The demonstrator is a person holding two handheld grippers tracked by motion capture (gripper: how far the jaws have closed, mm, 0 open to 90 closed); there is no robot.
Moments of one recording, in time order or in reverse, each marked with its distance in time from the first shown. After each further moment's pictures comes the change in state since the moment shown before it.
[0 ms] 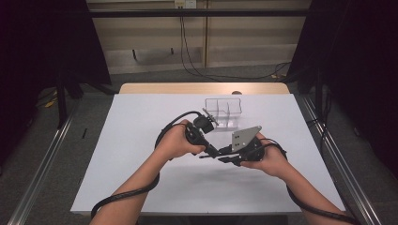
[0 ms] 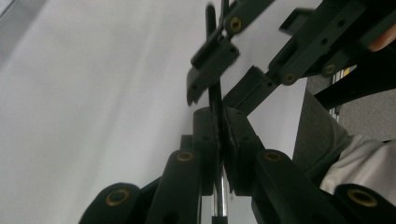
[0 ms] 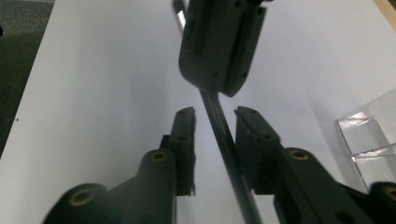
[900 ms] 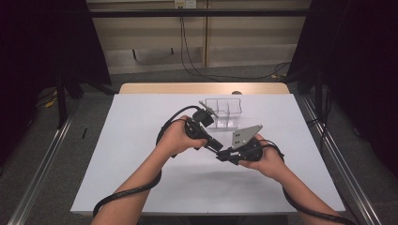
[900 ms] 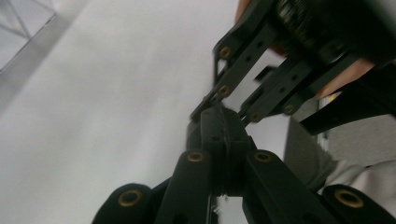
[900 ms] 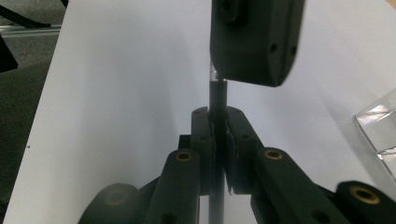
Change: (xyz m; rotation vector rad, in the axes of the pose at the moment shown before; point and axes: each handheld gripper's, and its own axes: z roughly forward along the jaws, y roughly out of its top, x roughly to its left) left arm -0.001 0.007 -0.010 -0.106 -0.022 -0.010; right arm 0.000 -0.005 0.007 -0.061 0.022 0.117
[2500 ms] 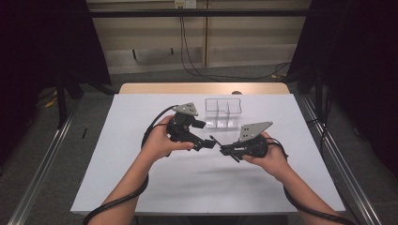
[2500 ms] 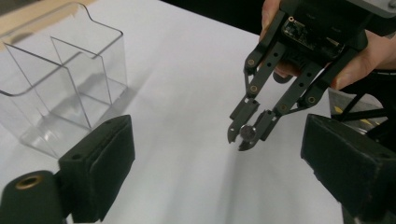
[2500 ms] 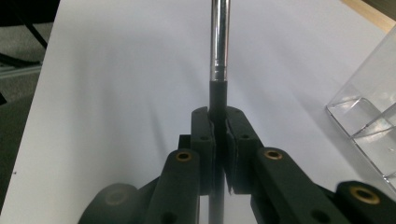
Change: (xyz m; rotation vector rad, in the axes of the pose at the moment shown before) left arm 0.015 -0.039 -0.022 -0.364 0.138 0.137; right arm -0.011 -0.013 -0.011 -0.099 -0.055 0.124
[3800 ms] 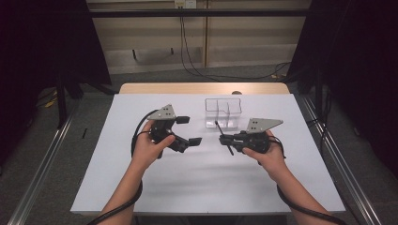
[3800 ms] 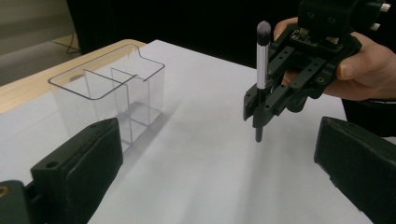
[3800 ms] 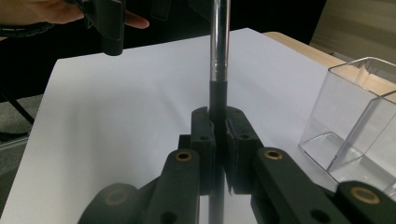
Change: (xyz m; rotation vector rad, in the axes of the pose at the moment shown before) left arm 0.012 -0.037 -0.032 -0.220 0.079 0.021; right arm -0.008 -0.001 -0.004 -0.234 -0.075 0.105
